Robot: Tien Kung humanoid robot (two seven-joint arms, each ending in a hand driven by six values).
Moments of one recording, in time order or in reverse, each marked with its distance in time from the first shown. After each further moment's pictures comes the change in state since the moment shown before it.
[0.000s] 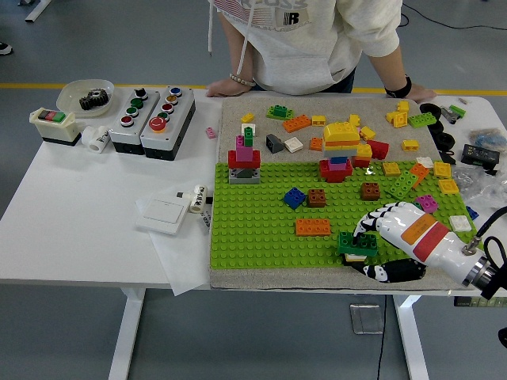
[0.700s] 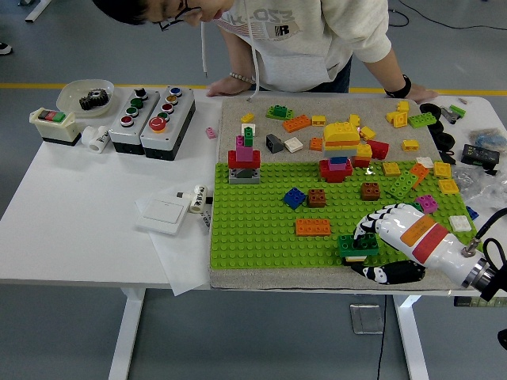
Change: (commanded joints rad) left arm -0.001 0.001 -0.003 0.000 0.008 -0.003 0.001; right arm -0.002 0.002 -0.002 -0.002 0.002 -0.002 0.000
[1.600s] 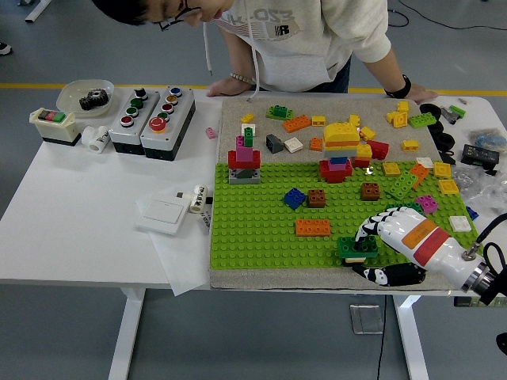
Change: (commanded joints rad) left arm 0.003 -0.003 -0.003 -0.003 0.013 -0.004 0.002; right arm -0.018 0.015 0.000 -0.029 0.001 -0.006 0.001
